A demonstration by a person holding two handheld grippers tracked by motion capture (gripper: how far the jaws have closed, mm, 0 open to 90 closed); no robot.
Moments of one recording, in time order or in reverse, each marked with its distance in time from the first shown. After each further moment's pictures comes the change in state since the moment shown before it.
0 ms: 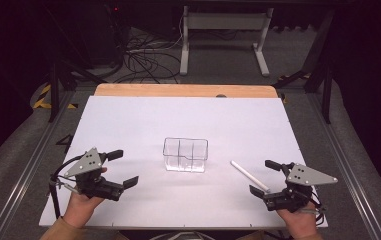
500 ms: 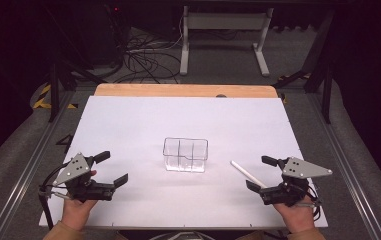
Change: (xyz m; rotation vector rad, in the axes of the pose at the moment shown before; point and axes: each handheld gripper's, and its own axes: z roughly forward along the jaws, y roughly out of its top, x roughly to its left) left arm 0.006 -0.019 -0.009 -0.052 0.109 -0.032; right arm -0.002 0.016 0.009 0.055 0.007 0.003
